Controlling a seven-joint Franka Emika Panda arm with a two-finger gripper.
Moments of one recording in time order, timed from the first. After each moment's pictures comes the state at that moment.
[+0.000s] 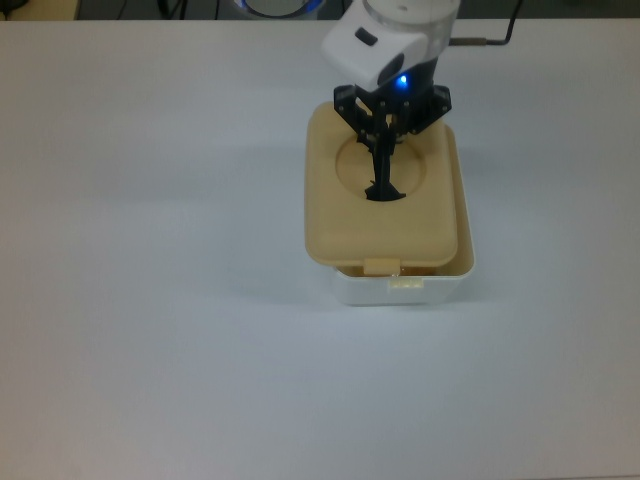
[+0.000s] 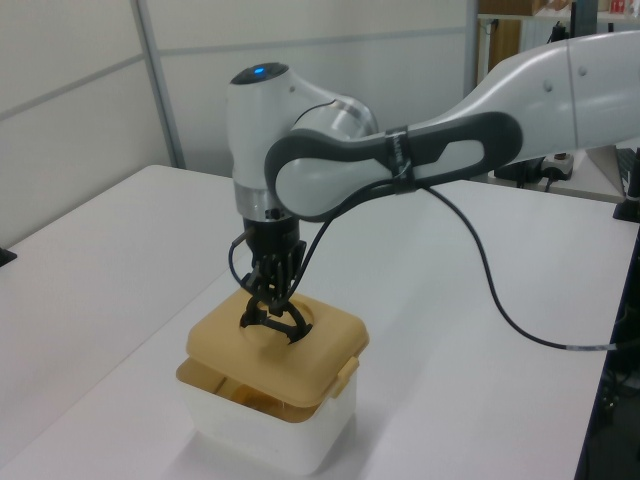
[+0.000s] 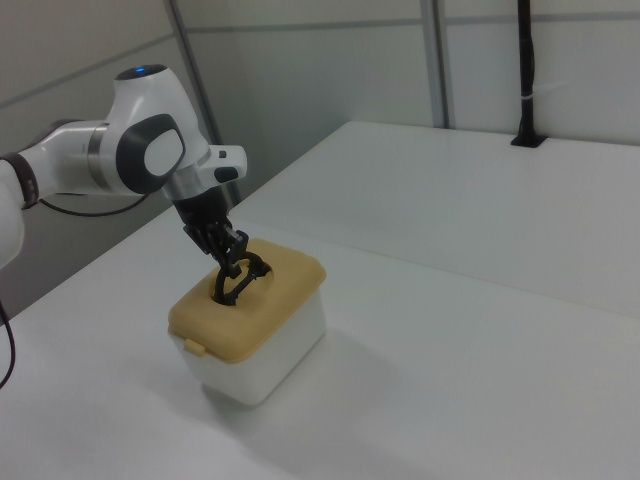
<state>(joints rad) 0.26 0.24 0.06 -1.54 -0.04 1.86 0.27</state>
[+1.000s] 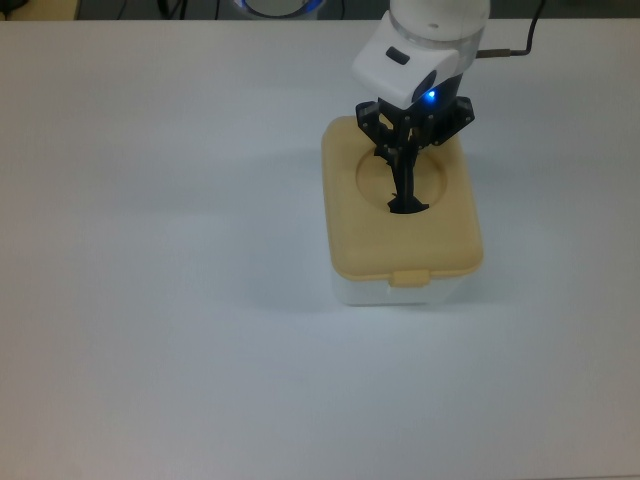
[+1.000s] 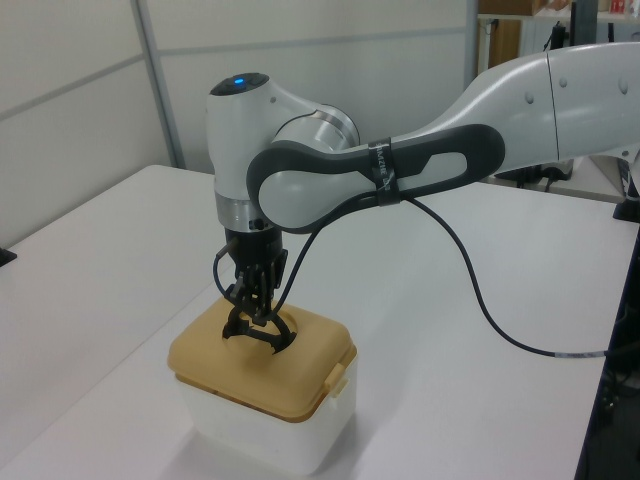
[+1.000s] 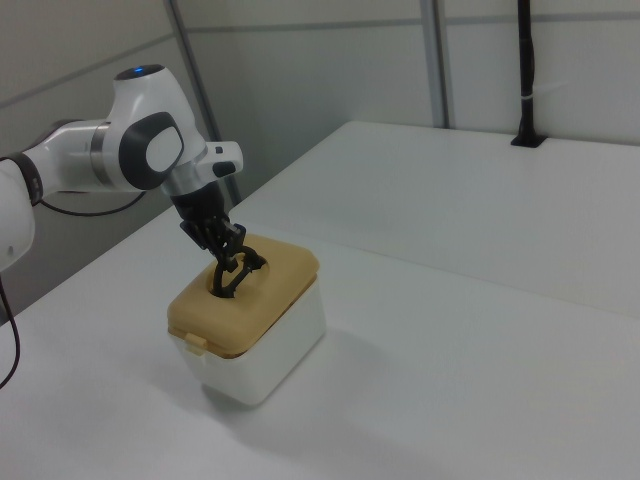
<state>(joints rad) 0.27 0.29 0.08 -1.48 -0.05 1.85 0.24</state>
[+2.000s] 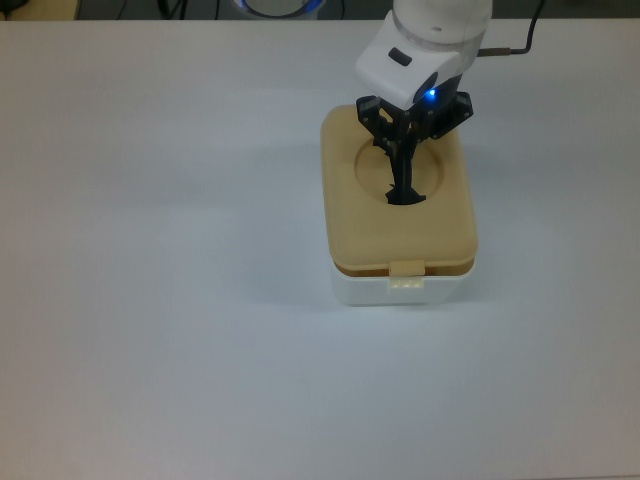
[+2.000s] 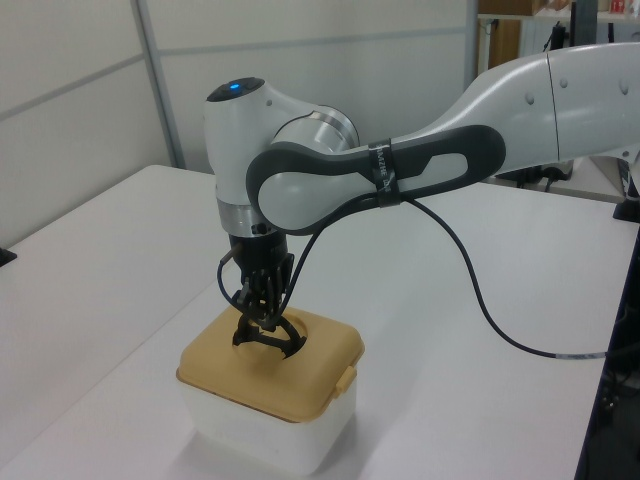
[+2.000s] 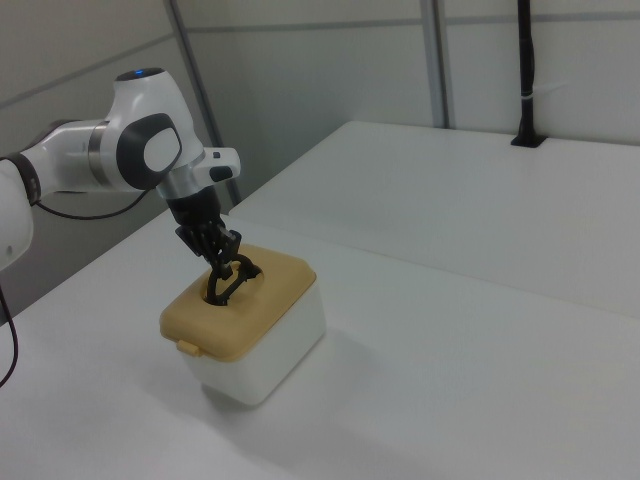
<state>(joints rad) 0.28 0.29 0.08 -1.48 -0.05 1.80 0.25</state>
